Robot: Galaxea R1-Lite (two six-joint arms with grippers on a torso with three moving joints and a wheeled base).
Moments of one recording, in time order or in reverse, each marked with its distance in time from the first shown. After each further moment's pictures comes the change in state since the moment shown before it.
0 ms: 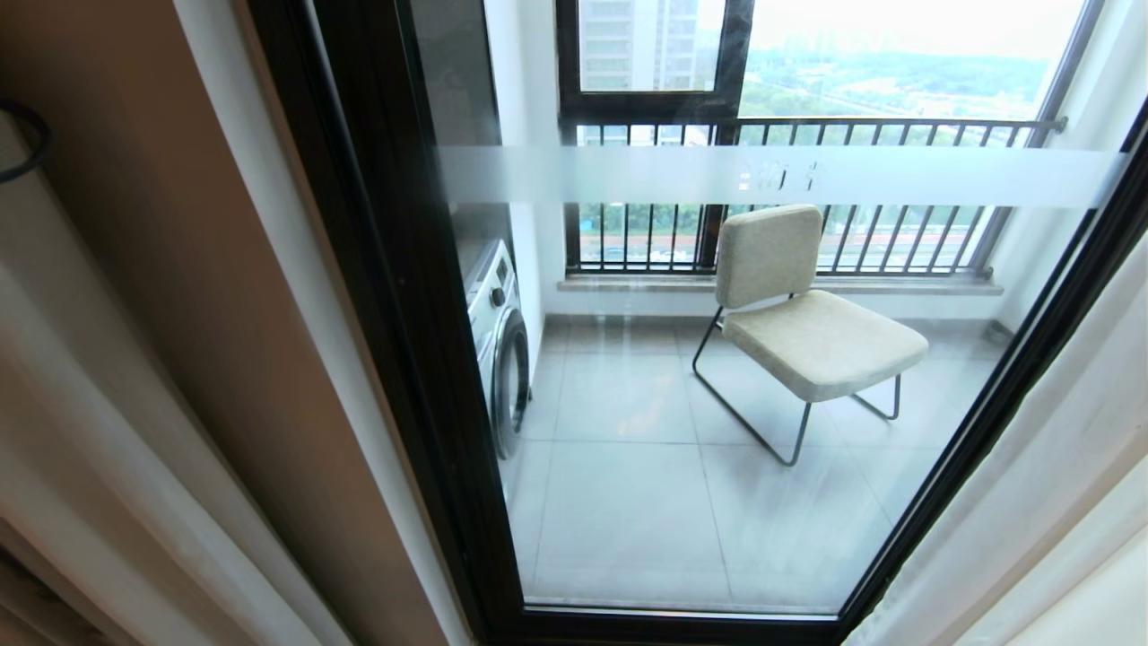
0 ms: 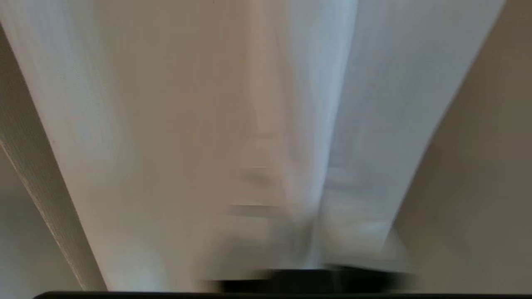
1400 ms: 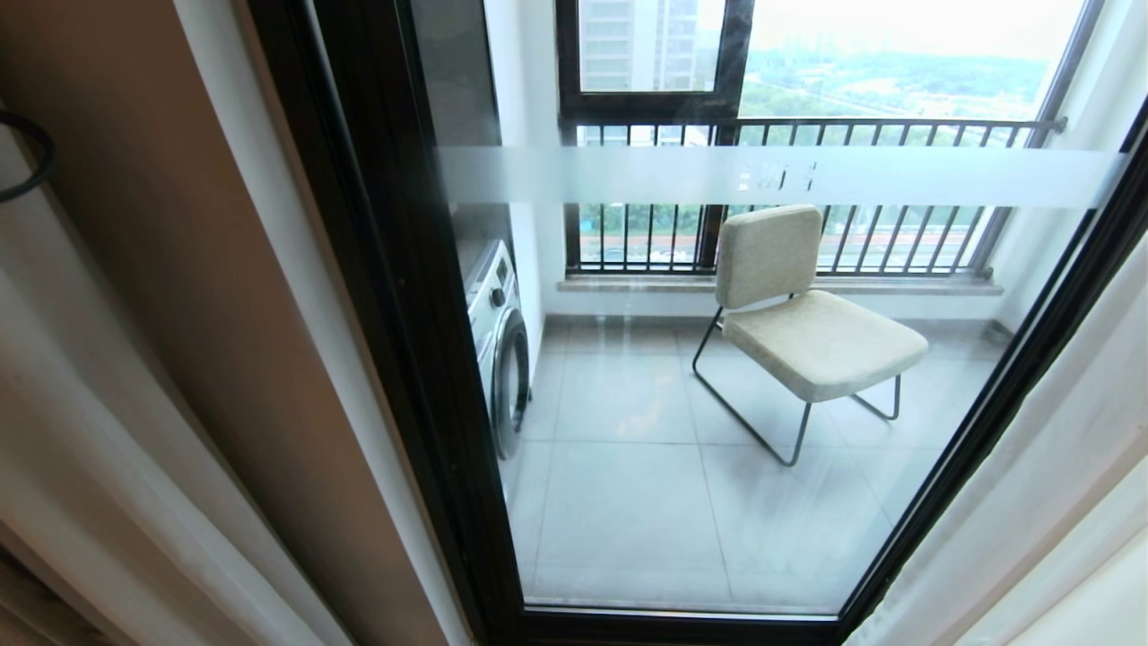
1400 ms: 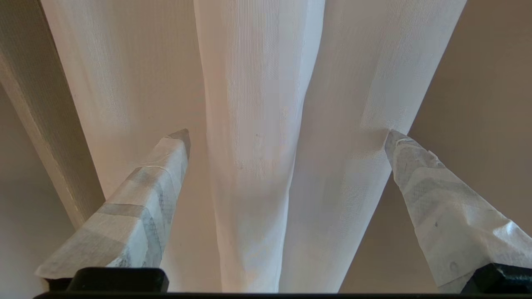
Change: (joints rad) left arm -0.060 -0.096 0.117 0.001 0.053 -0.001; right arm 0.000 0.000 0.000 0.000 0.000 0.000
